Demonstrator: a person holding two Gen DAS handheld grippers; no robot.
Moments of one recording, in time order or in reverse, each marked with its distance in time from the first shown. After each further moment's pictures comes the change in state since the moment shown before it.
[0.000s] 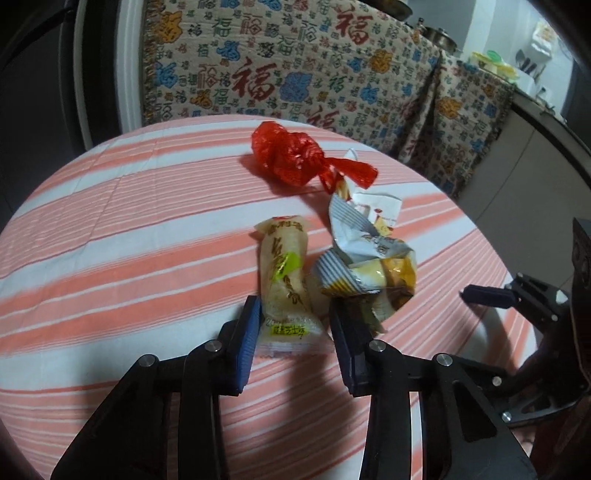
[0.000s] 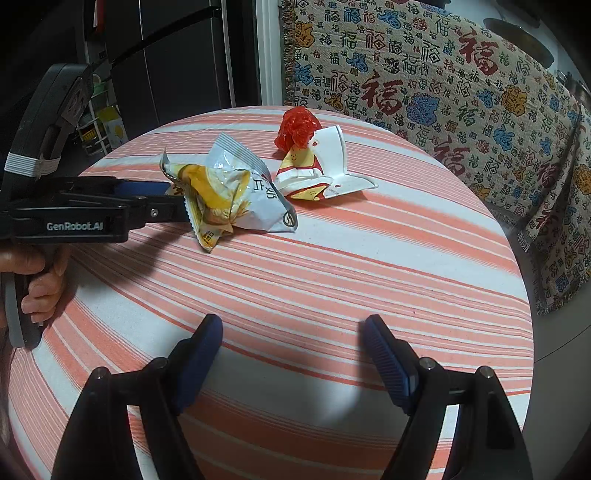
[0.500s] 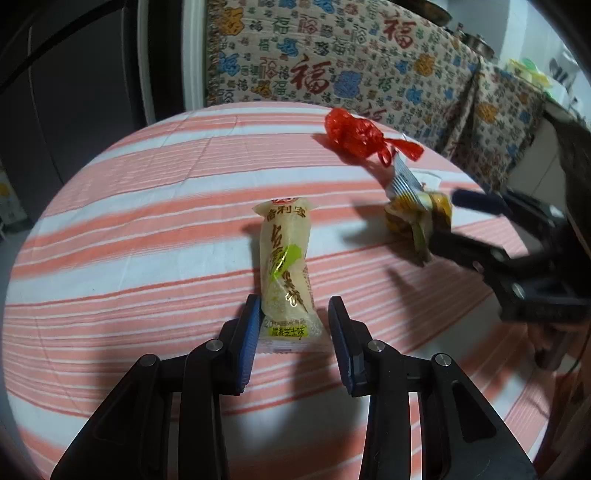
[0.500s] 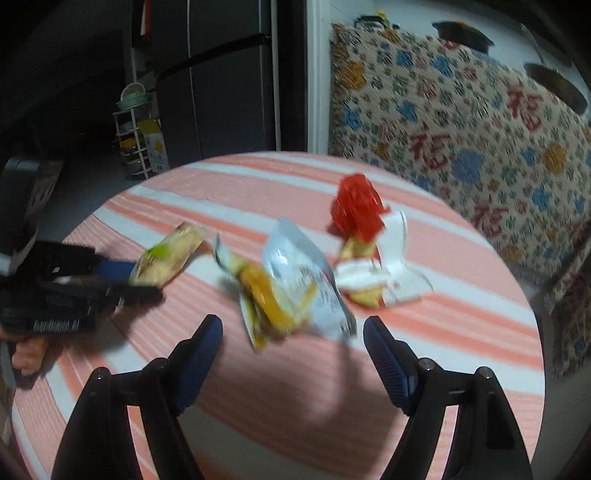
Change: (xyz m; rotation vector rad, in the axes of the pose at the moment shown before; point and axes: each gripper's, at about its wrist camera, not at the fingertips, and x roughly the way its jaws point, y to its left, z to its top) left arm -0.045 0.027 -0.048 -0.068 0.015 0.164; right arm 0.008 0.039 0.052 -0.135 -0.163 0.098
